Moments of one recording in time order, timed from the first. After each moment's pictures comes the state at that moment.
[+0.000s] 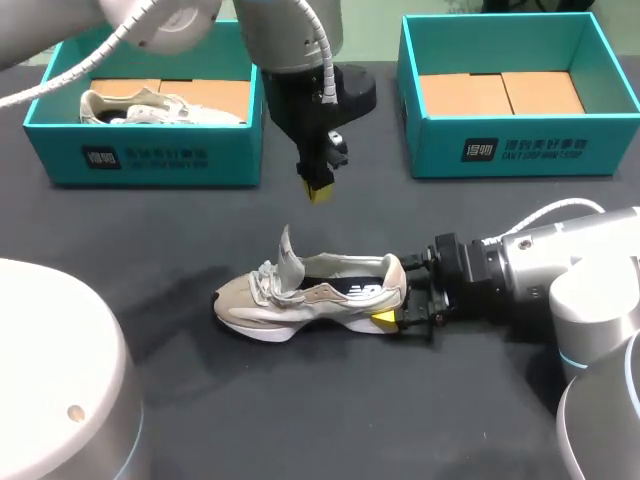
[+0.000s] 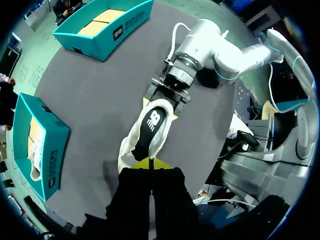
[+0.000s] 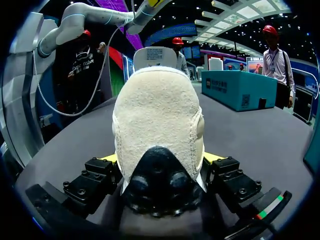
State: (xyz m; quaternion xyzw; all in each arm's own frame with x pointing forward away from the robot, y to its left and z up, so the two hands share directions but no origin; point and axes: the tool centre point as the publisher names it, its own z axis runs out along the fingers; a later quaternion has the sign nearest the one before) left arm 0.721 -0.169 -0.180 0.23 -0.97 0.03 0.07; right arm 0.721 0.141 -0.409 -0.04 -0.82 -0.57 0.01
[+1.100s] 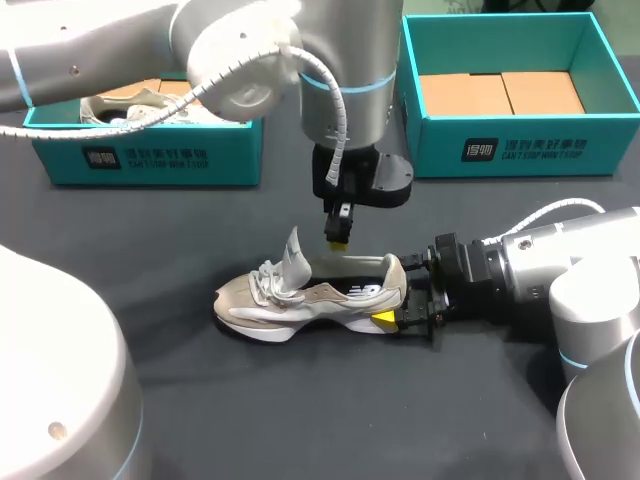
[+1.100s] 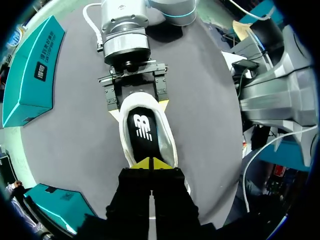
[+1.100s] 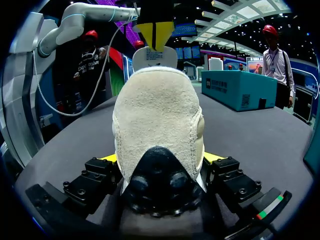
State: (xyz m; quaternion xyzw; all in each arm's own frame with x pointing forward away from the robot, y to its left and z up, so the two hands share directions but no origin) left arm 0.722 -0.196 -0.285 -0.10 -0.99 0.00 0.06; right arm 0.721 0.141 -0.409 -0.04 -0.82 -0.57 0.01
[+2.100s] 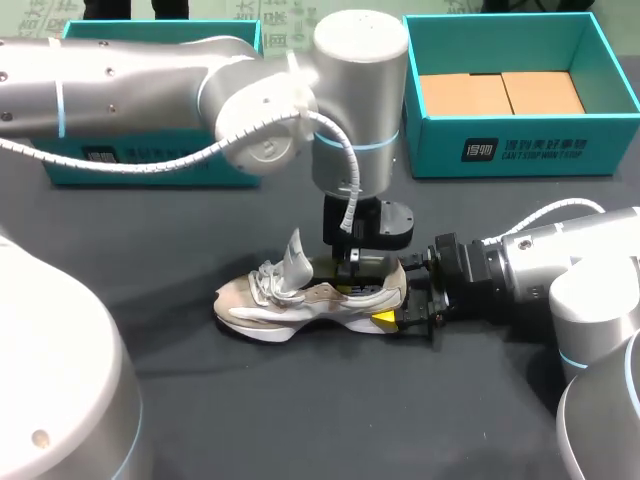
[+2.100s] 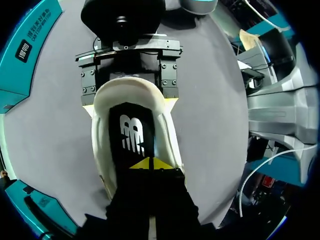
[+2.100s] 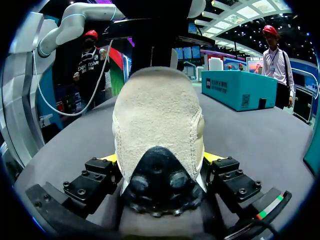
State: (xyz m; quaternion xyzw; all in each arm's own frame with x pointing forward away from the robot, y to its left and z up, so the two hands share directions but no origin) left arm 0.702 -0.199 -0.359 -0.05 -0.99 -0.01 0.10; right arm 0.720 0.141 -0.409 -0.04 -0.82 -0.57 0.01
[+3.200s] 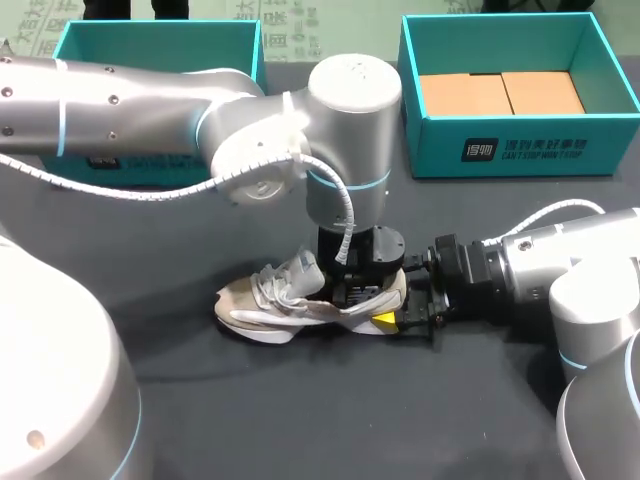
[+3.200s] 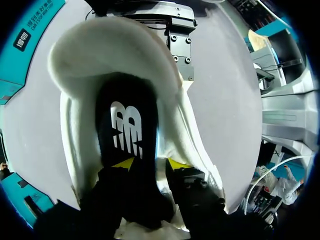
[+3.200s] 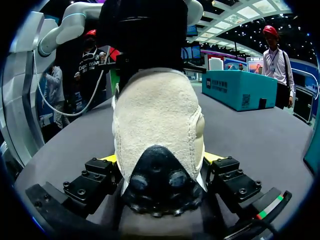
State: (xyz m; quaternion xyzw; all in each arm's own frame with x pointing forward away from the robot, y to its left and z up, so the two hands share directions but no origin) left arm 0.696 -0.189 -0.397 -0.03 -1.00 -0.02 0.07; right arm 0.719 0.141 -0.410 -0.04 -0.82 -0.57 0.01
